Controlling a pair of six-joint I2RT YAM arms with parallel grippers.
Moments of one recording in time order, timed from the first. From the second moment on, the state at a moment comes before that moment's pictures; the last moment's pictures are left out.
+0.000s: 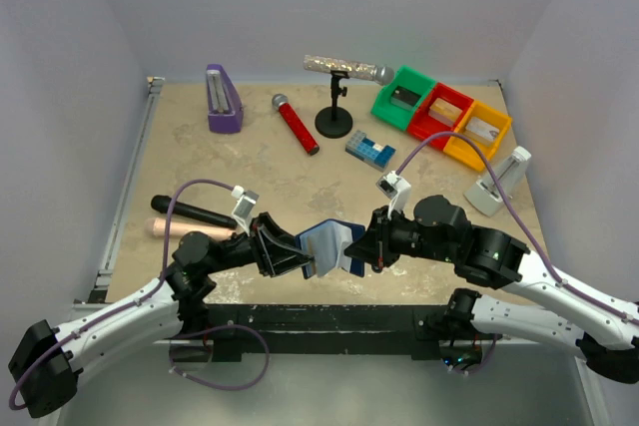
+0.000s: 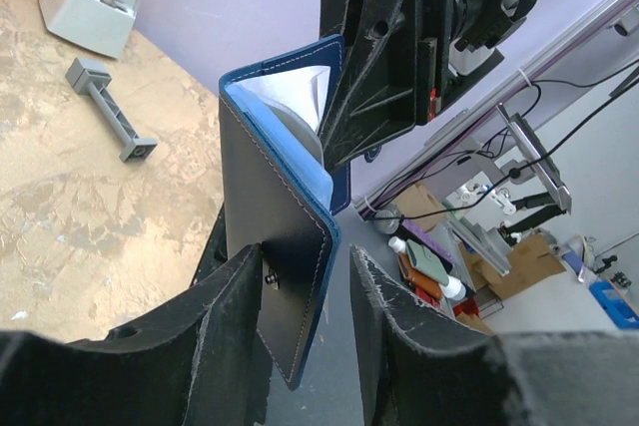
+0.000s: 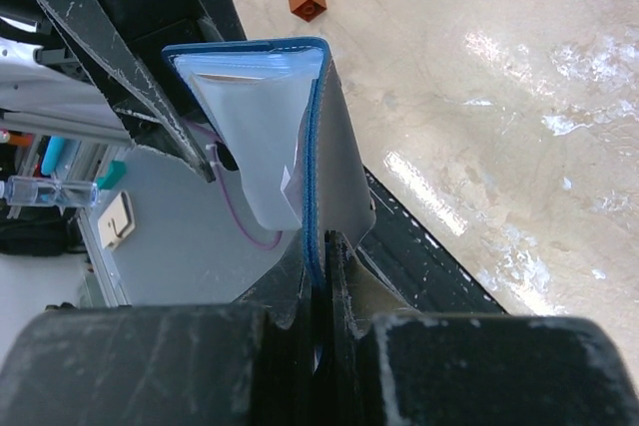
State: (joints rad) left arm -0.83 0.62 0.20 0.65 0.51 -0.90; right arm 1.05 0.76 0.88 -0.56 -0.10 0.73
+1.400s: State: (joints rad) left arm -0.88 0.64 0.48 0.07 0.38 -0.72; right arm 1.04 0.91 1.00 -0.60 -0.04 0.67
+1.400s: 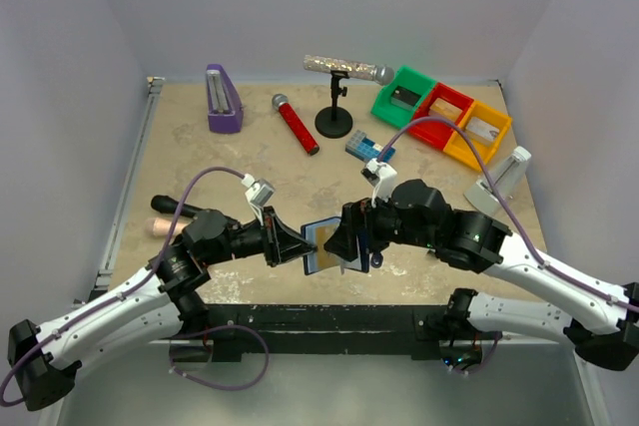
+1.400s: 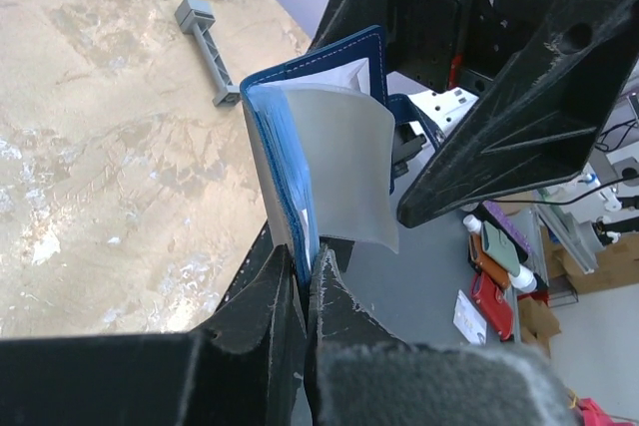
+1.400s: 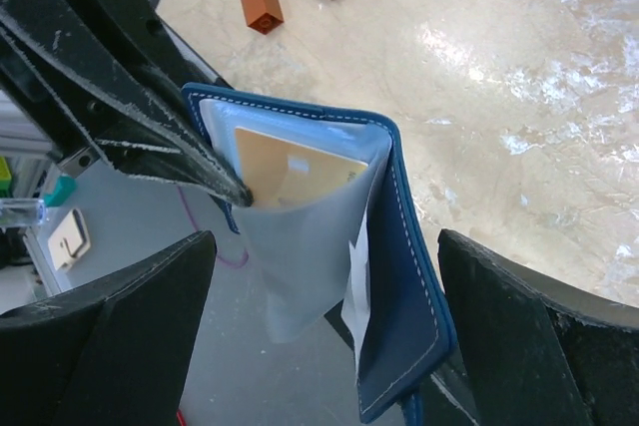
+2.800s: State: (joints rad) left arm -0.81 0.85 0.22 0.23 0.31 -0.76; right arm 0.97 0.82 0.77 -0.56 -0.01 0.60
